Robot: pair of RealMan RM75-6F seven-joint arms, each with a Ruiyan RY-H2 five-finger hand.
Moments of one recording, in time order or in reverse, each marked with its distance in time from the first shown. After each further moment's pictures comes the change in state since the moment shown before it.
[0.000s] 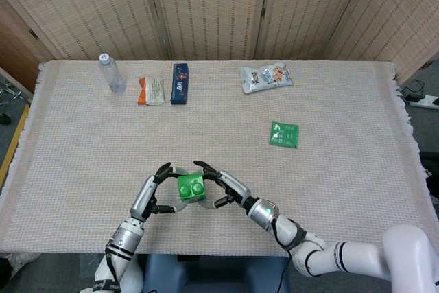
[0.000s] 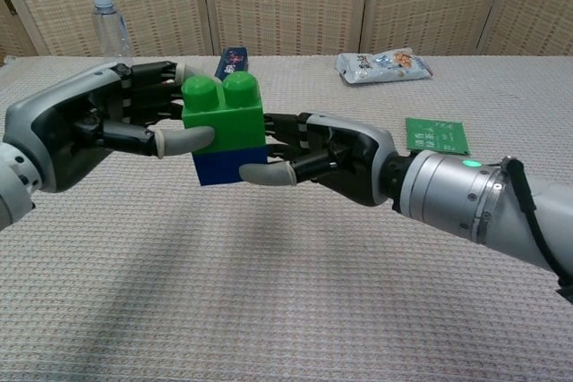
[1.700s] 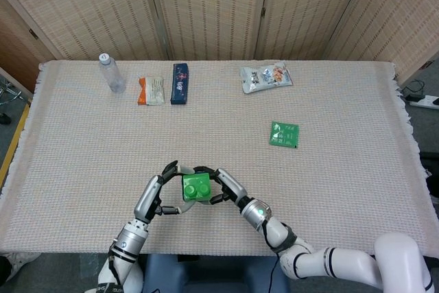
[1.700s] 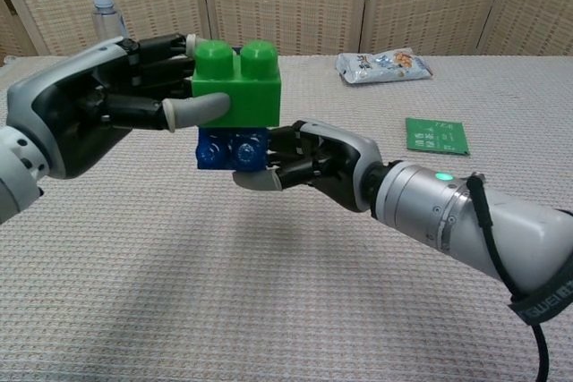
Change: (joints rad) left arm -0.001 -0.020 -0.021 -0.033 0.048 0.028 -0.032; right arm -0.051 -0.104 0.088 0.023 0.140 -0.050 -0.240
